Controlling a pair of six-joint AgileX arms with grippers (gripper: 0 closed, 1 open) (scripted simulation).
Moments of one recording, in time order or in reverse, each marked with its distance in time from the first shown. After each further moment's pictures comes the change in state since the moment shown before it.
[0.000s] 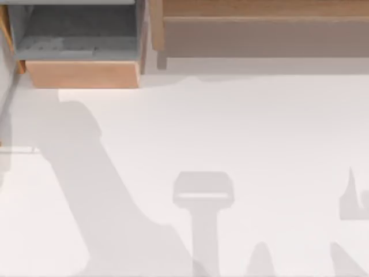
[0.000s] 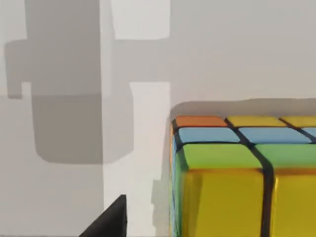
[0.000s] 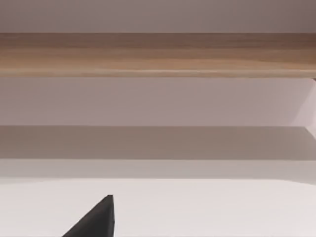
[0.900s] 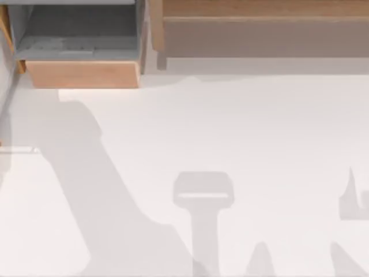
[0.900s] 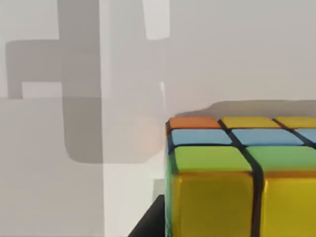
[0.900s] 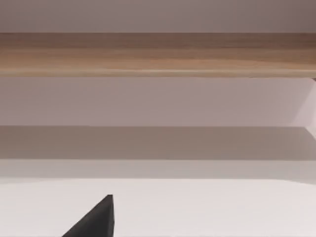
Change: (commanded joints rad) left arm 0.000 0.000 0.000 0.000 0.000 0.000; right arm 0.000 0.000 0.000 0.000 0.000 0.000
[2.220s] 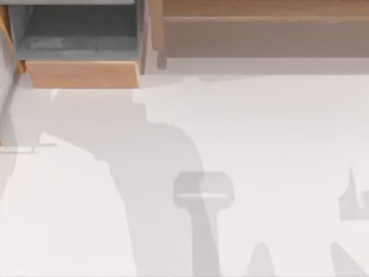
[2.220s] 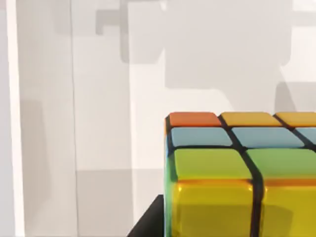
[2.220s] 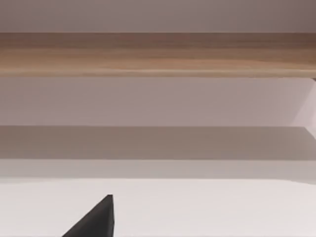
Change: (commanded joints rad) left arm 0.008 -0.157 0.238 -0.245 0.036 0.031; right arm 0.000 0.000 0.000 0.000 0.000 0.000
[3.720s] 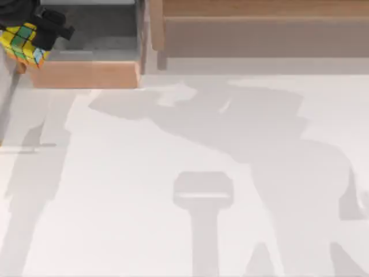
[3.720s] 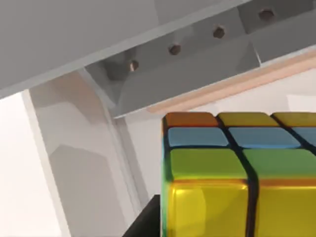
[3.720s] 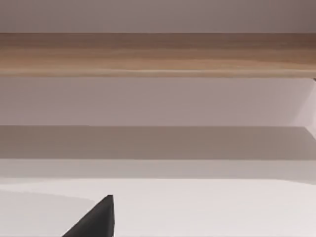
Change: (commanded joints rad) left arm -0.463 -0.324 -0.665 0.450 -0.246 -0.071; right arm 0.000 0.000 0.000 0.000 0.000 0.000
